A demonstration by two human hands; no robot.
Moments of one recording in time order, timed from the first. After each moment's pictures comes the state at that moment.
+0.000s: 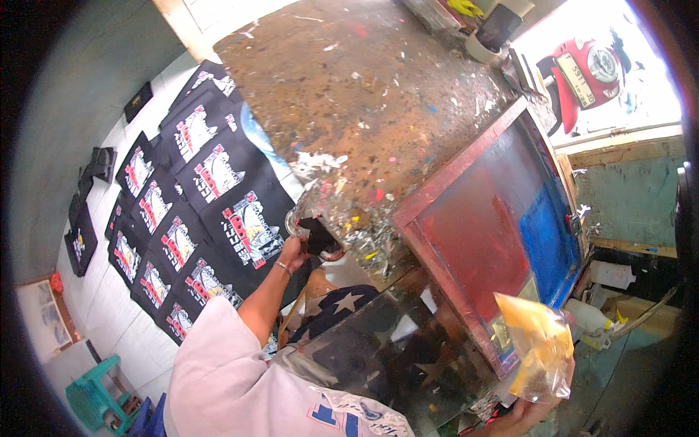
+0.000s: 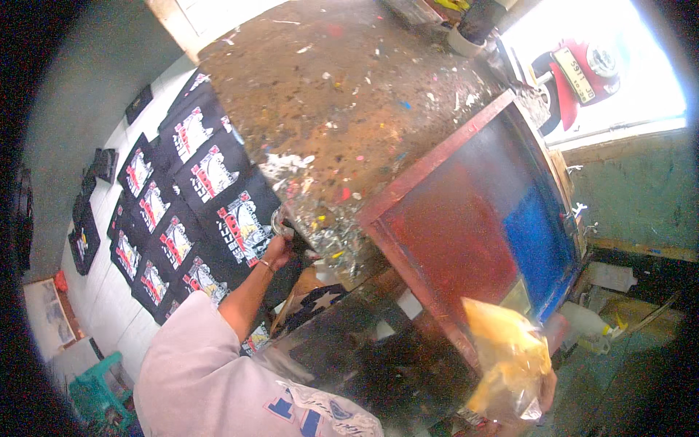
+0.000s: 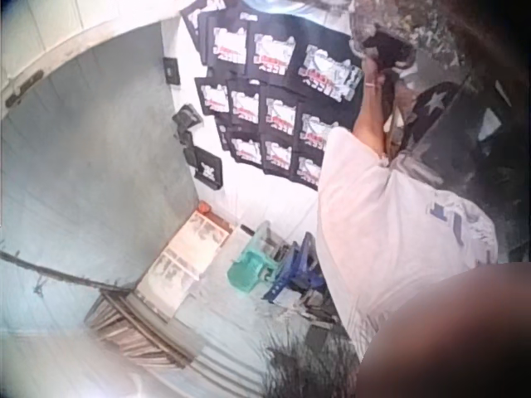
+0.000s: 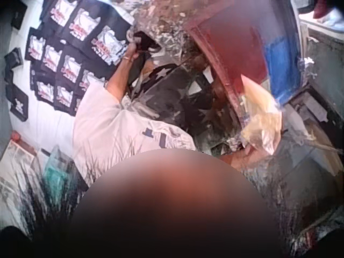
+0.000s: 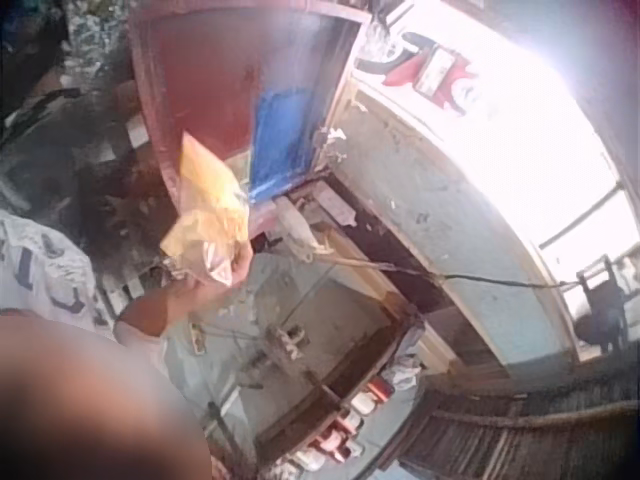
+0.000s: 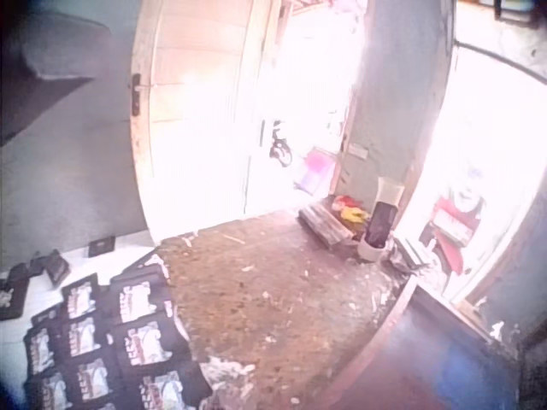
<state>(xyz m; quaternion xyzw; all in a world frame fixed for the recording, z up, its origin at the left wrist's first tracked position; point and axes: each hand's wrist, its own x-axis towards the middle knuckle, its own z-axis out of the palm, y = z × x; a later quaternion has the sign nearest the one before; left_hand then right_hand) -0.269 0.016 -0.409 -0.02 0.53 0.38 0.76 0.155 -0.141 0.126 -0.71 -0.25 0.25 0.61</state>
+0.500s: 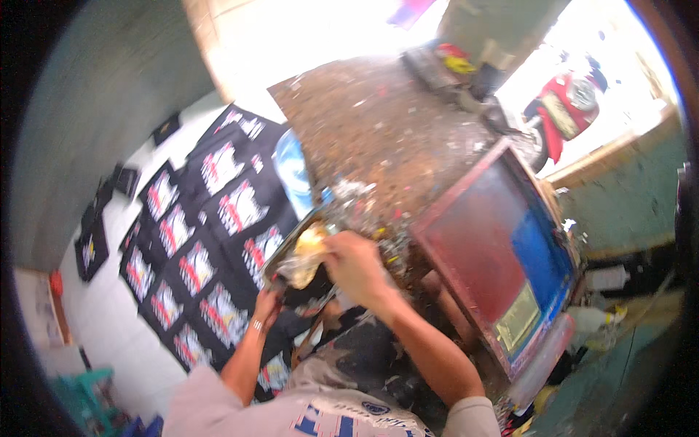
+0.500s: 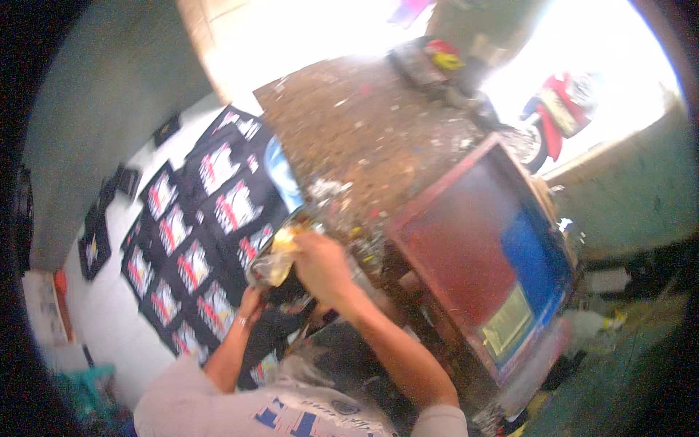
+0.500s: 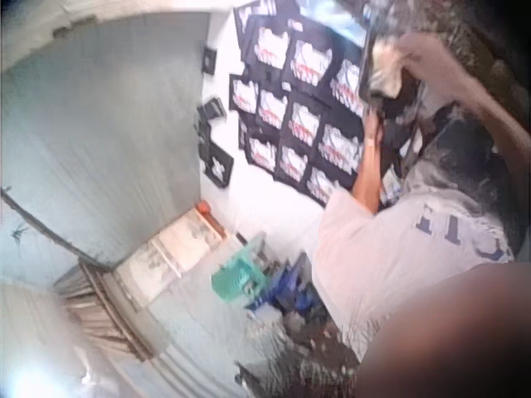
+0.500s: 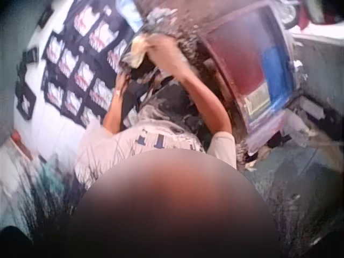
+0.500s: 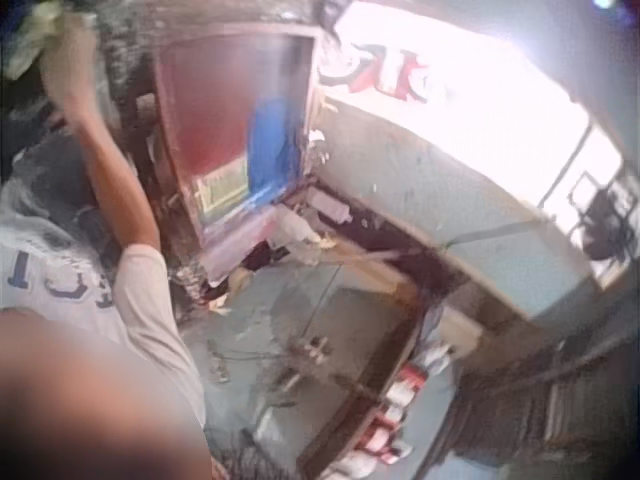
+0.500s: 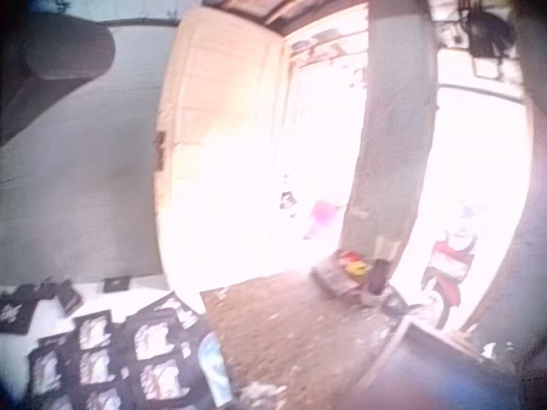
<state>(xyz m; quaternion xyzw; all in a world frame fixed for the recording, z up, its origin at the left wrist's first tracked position) -0.401 -0.099 -0.292 0.10 0.57 0.45 0.68 -0.139 0.040 -0.006 -0.46 -0.78 0.31 0.29</state>
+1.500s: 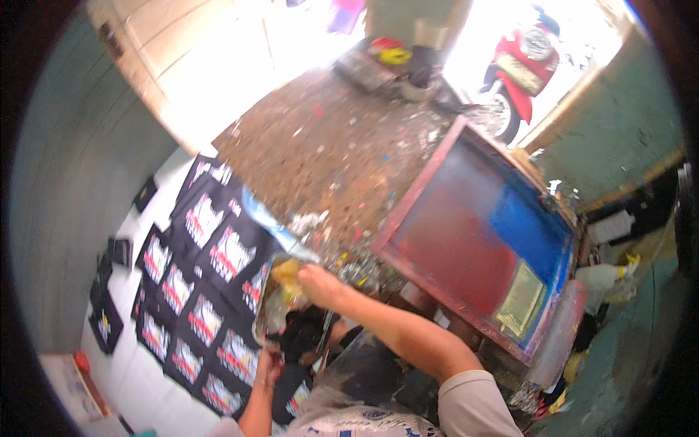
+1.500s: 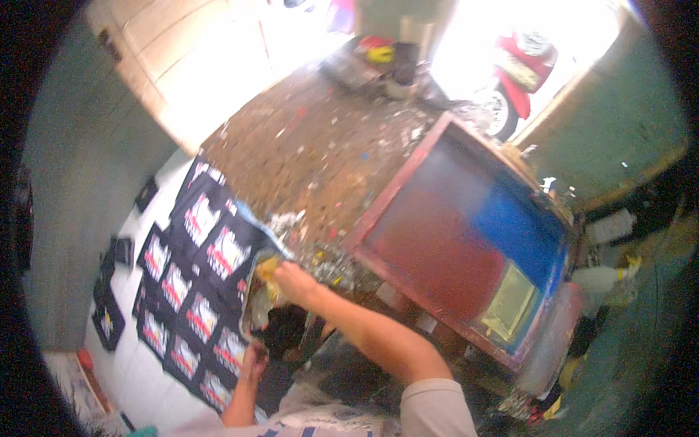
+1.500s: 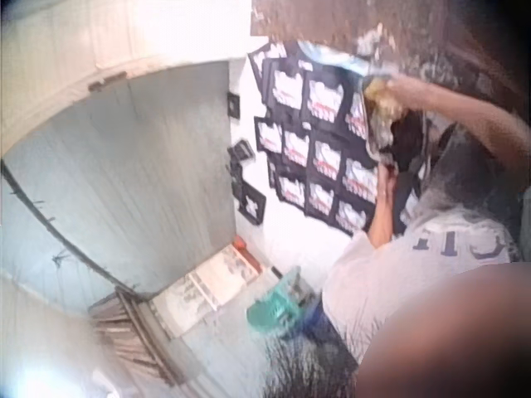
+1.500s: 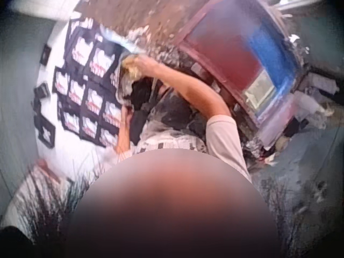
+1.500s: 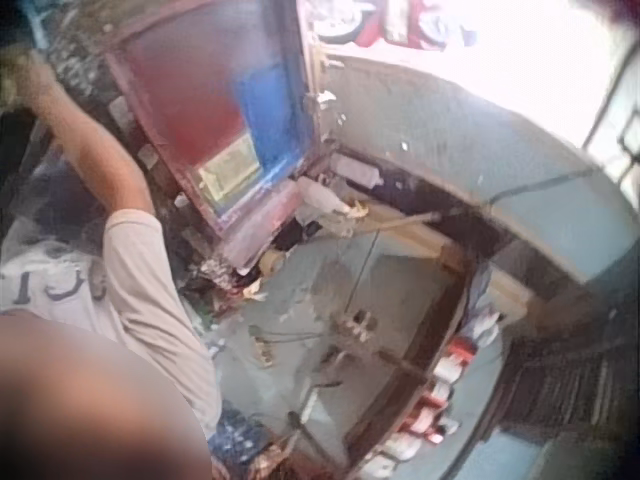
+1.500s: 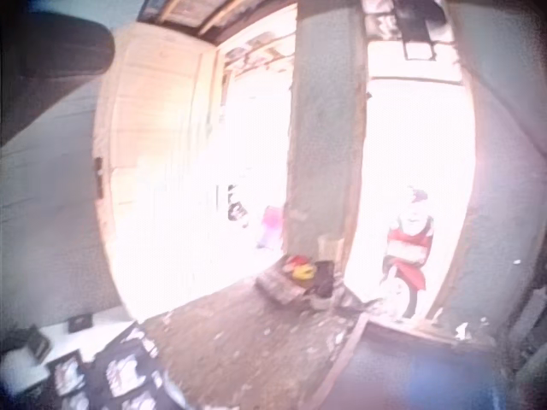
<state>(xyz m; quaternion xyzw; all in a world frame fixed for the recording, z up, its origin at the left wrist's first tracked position) -0.400 -0.155 -0.264 -0.05 0.59 0.43 0.68 -0.145 0.080 -0.118 -0.37 -0.86 0.31 0.16</state>
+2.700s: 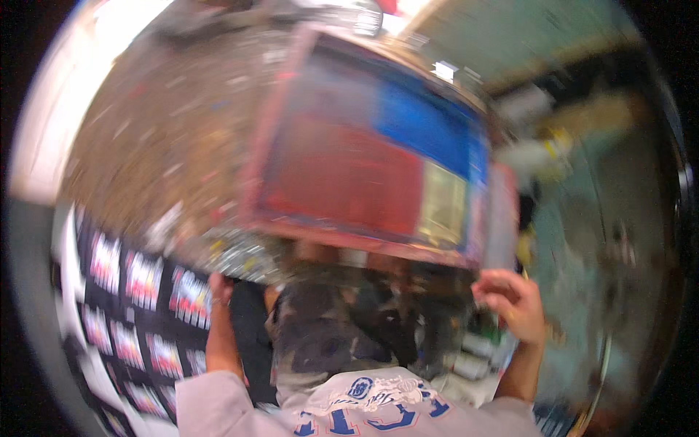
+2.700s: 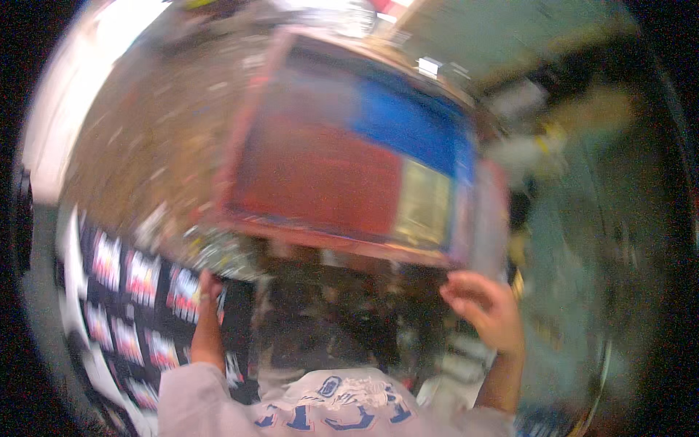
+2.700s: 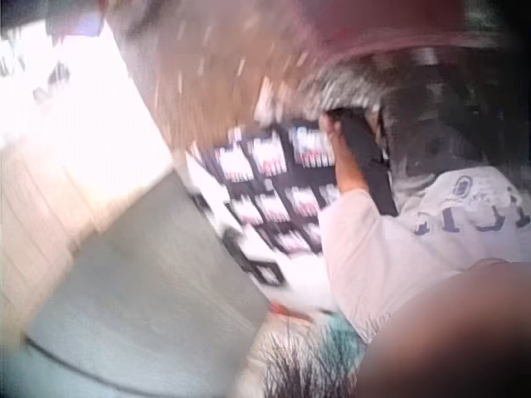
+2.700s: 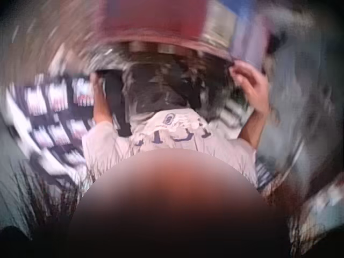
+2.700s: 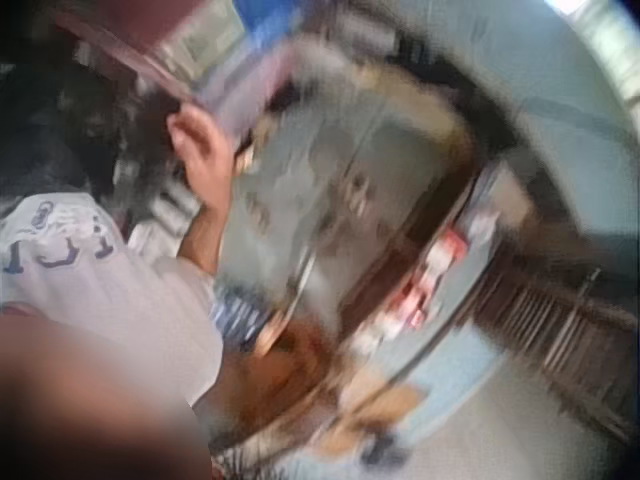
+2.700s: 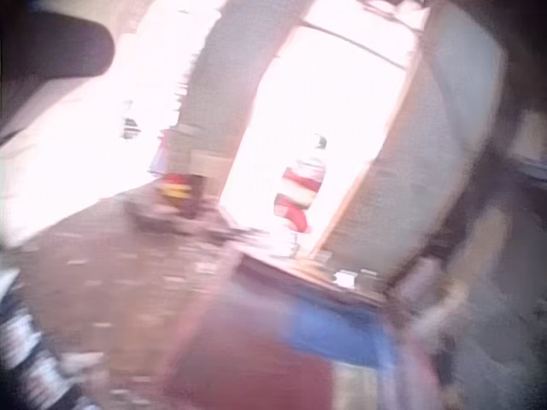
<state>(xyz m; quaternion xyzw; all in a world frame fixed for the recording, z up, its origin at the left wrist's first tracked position) -0.286 0.052 -0.465 0.08 0.46 0.39 0.79 0.127 -0.185 0.184 -0.83 -0.29 0.37 0.31</state>
